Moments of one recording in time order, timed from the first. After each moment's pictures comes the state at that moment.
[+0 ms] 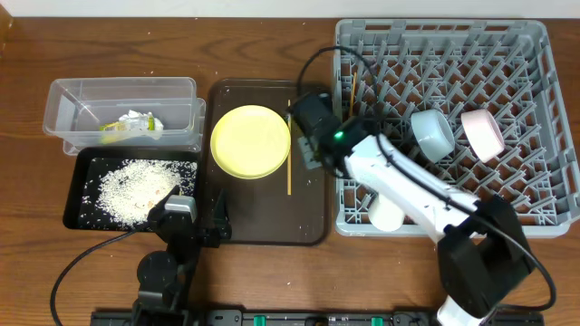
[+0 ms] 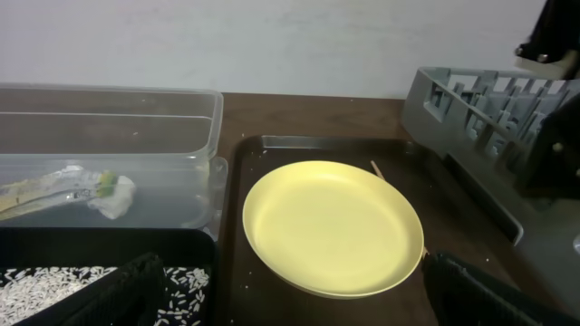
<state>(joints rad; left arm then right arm) -0.14 0.01 0.06 -0.22 0.01 -0.11 0.66 1.85 1.40 -0.75 0.24 0.36</state>
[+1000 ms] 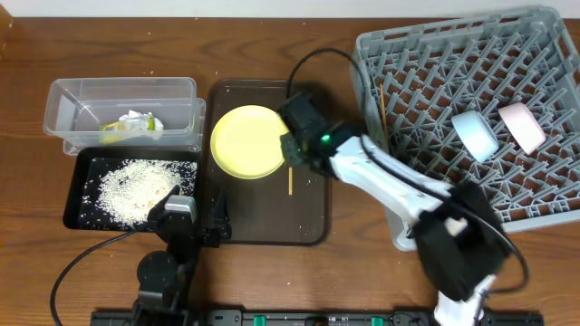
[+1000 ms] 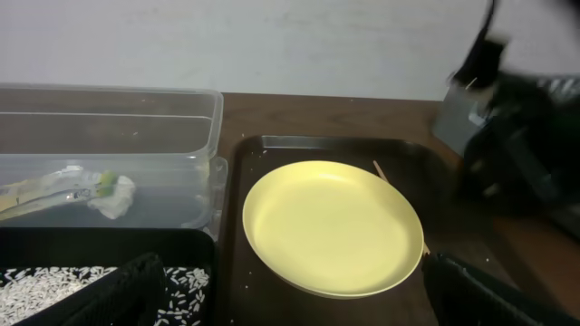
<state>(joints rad) -0.14 0.01 0.06 -0.22 0.01 -0.11 0.71 1.99 1.40 -0.49 0.11 0.46</state>
